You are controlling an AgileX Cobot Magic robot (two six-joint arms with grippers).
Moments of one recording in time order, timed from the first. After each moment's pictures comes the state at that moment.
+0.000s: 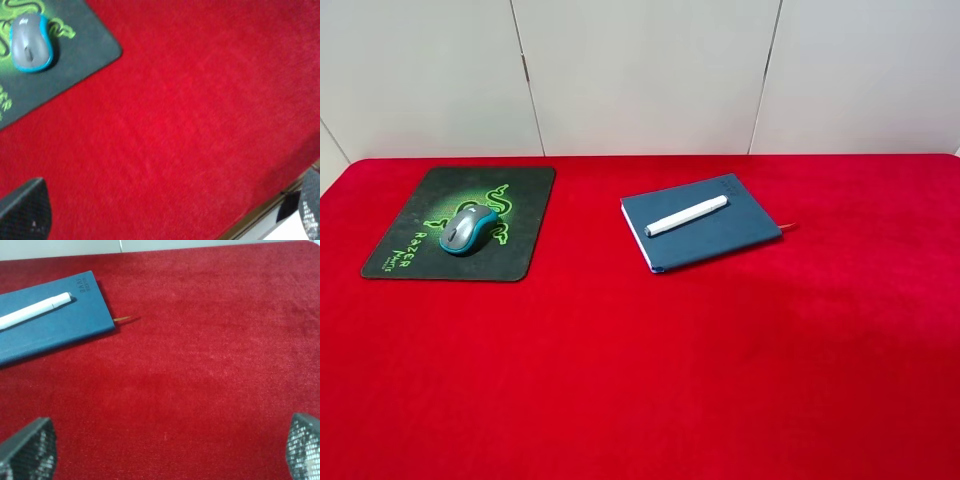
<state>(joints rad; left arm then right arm) -0.62 0.39 -0.77 0.09 1.17 0.02 -0.01 -0.01 -0.50 0.04 1.03 0.01</state>
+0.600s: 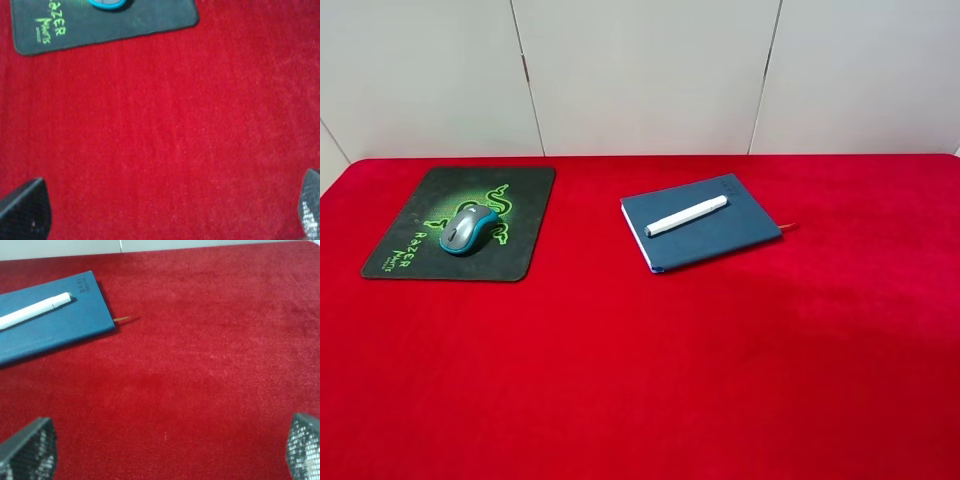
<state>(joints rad) -0.20 0.14 -0.51 0.00 1.10 0.02 -0.01 -0.01 -0.50 0.04 1.03 0.01</state>
